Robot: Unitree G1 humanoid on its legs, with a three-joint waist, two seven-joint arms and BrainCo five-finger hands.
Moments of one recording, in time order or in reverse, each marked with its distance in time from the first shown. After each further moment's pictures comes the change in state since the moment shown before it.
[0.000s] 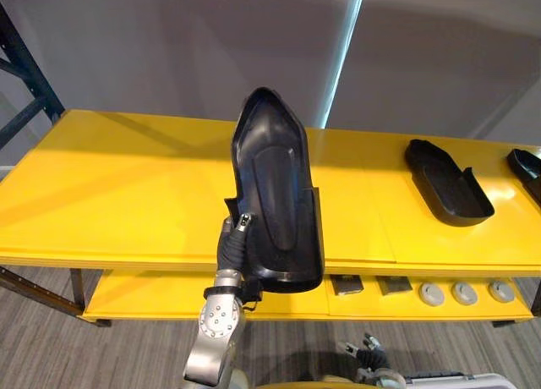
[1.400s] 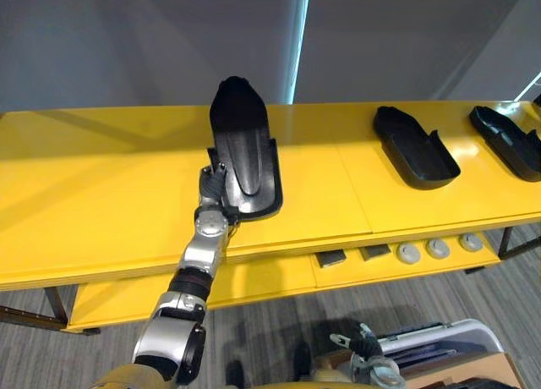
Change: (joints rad) left arm -0.754 0.164 0.244 0.782 0.020 0.142 0.182; right arm -0.071 -0.025 0.060 0.012 -0.079 -0.002 0.007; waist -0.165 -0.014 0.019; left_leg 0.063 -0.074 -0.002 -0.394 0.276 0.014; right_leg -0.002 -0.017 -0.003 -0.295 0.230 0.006
